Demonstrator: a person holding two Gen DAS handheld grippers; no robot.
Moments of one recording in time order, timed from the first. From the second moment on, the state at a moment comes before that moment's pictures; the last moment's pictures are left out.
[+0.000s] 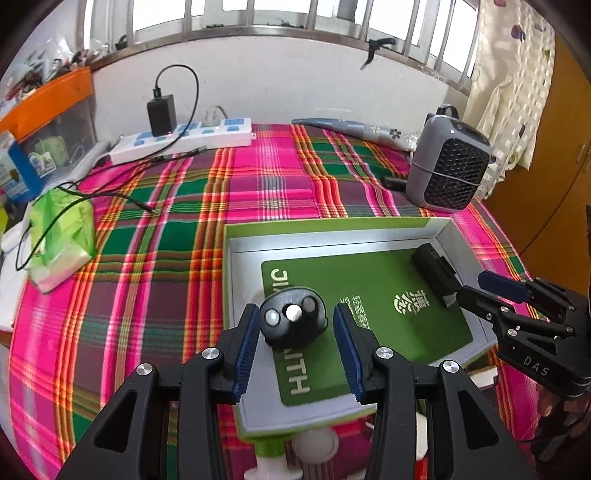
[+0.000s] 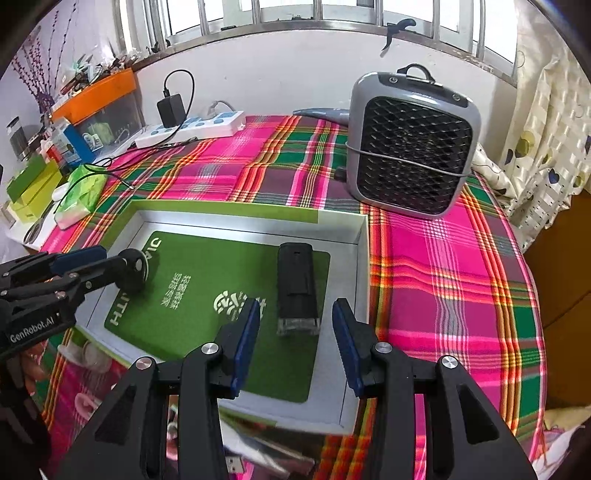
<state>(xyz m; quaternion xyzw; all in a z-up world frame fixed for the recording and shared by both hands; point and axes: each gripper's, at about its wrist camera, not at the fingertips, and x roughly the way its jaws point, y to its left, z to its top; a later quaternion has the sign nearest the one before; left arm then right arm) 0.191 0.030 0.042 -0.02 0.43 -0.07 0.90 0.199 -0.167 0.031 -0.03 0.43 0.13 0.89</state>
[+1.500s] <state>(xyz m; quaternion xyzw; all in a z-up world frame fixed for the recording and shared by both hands) 0.065 0.094 0.028 -0.11 0.42 -0.05 0.90 0.067 -0.127 0.015 -0.04 0.41 0.30 0.86</state>
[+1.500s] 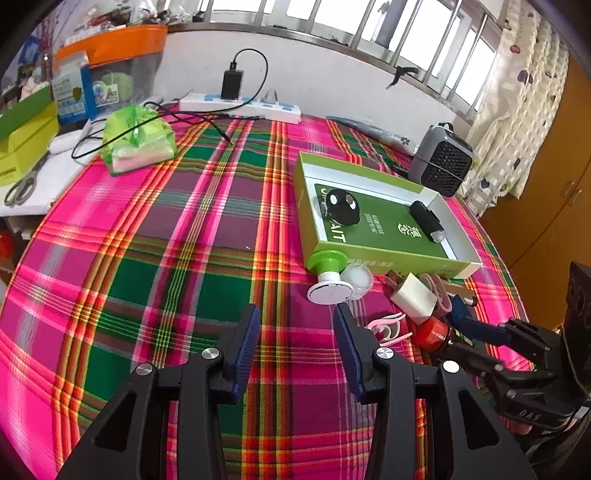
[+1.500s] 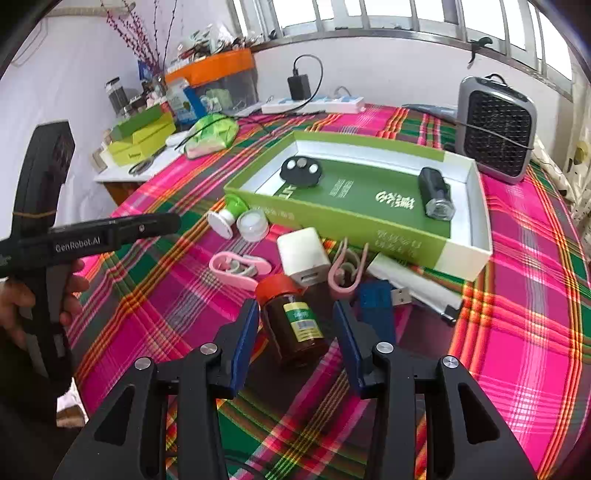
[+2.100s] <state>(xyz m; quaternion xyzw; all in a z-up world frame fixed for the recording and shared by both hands) 0.084 0.080 0.023 -0.10 0.43 -0.08 0.89 0.067 -0.113 0.000 -0.10 0.42 0.29 0.85</state>
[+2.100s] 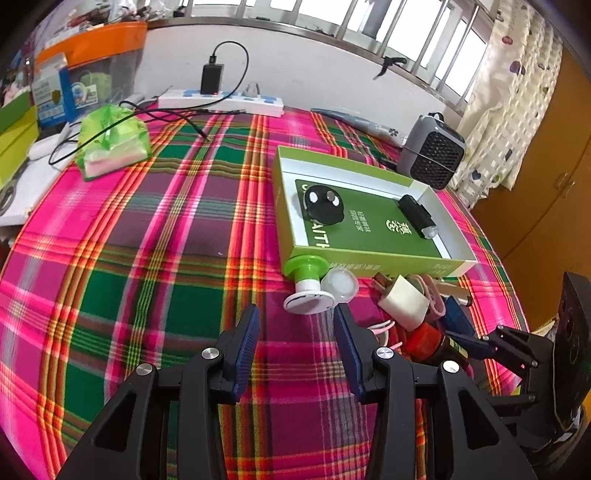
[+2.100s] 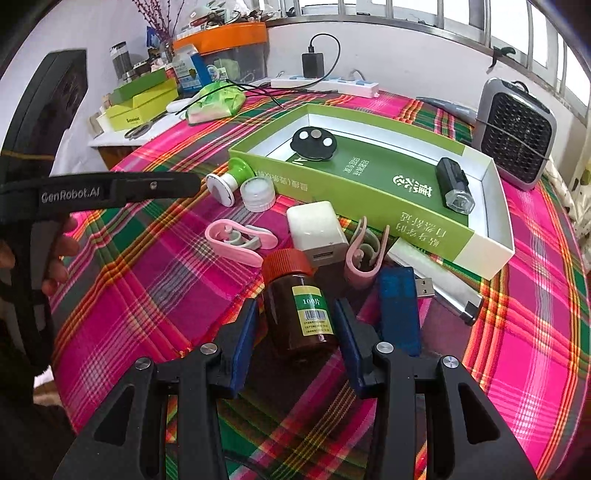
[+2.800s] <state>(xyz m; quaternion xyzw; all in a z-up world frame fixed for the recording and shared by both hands) 0.115 0.074 0.010 -0.08 0.45 -0.05 0.89 0.067 -0.124 0.002 -0.10 0.42 0.27 0.86</state>
